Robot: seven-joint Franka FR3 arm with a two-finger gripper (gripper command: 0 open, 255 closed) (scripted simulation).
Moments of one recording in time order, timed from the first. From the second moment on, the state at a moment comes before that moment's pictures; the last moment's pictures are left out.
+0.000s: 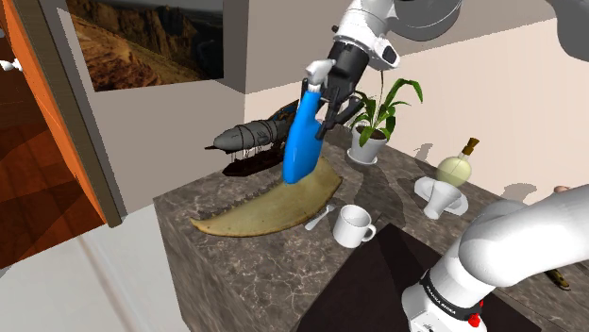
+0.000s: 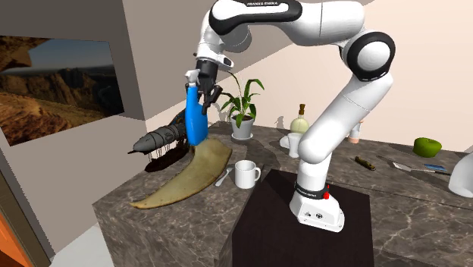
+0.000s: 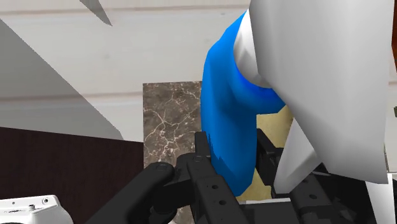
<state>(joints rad) -0.03 -0.51 0.28 -2.13 0.60 1.66 1.58</state>
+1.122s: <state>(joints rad) -0.11 -0.81 -0.04 -2.31 0.43 1.37 1.33</state>
